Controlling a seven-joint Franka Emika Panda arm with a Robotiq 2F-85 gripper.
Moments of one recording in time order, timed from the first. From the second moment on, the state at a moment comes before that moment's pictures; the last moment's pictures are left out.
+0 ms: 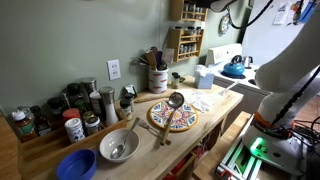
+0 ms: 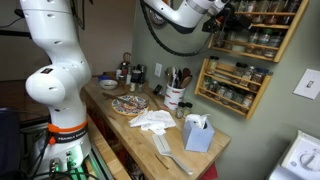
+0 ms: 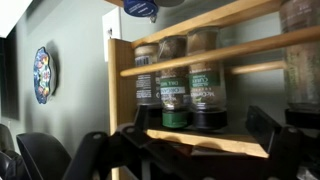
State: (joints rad) arm -0.63 -0.18 0.15 -1.93 -0.92 2.88 1.06
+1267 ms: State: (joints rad) arm -0.67 -0.10 0.14 -1.86 -1.16 3.01 1.21
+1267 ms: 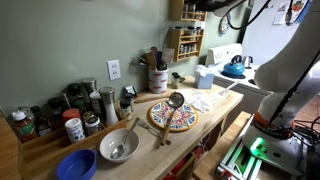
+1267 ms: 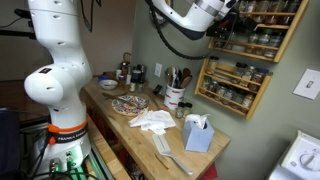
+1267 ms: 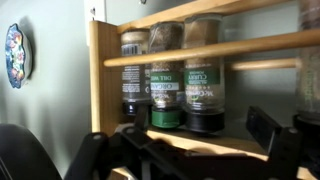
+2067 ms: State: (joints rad) arm -0.68 -0.08 0.14 -1.86 -1.37 3.06 1.40
